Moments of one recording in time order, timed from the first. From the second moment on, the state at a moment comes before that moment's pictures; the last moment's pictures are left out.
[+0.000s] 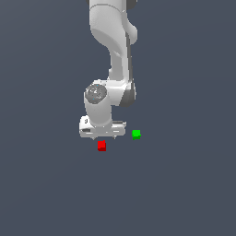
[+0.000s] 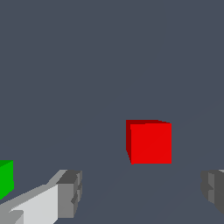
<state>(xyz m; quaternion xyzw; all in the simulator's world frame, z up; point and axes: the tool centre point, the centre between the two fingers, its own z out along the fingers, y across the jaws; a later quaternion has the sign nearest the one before) 0.010 -0.068 0.084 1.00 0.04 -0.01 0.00</state>
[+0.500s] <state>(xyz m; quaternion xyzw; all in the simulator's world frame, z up) 0.025 -0.087 0.069 1.00 0.05 0.00 0.00</state>
